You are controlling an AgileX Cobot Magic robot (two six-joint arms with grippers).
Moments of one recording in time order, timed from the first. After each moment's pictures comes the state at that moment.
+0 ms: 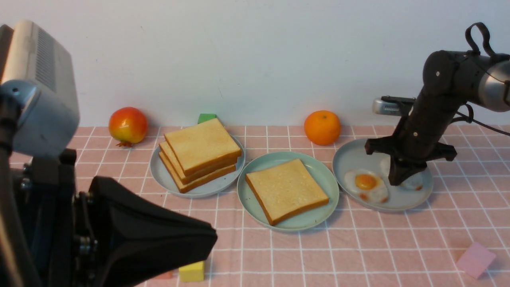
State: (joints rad) right arm 0.10 2.18 -1.76 0.15 1.08 0.02; left arm -0.70 0.83 -0.98 -0.58 0.76 0.47
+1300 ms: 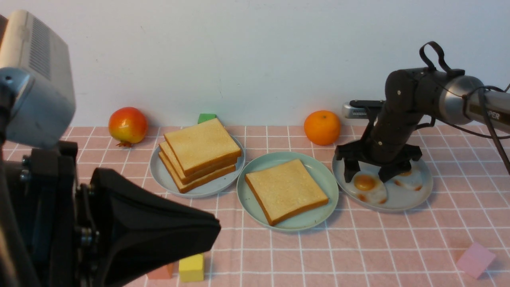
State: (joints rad) right arm 0.21 2.23 -1.76 0.08 0.90 0.08; left arm -0.70 0.83 -0.98 -0.60 0.73 0.48
